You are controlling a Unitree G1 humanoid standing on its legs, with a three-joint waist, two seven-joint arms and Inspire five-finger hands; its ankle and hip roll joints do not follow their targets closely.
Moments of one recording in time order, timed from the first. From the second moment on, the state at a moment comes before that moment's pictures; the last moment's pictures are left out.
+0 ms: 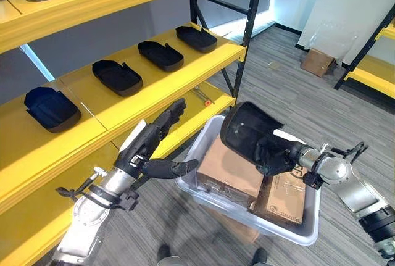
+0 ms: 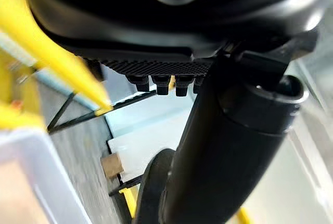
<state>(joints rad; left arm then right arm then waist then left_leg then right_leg) 0.06 0.68 -0.04 -0.17 -0.19 -0.43 -0.24 -0.33 -0.81 0.35 0.01 0.06 0.23 0.48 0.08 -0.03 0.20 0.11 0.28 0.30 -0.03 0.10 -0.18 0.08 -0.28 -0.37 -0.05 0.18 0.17</state>
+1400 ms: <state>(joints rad) -0.10 0.98 -0.24 -0.15 0.26 -0.65 -0.12 -0.68 -0.86 0.74 -0.07 0.21 0.57 0.98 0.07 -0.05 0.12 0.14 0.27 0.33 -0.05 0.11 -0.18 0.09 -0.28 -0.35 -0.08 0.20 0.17</state>
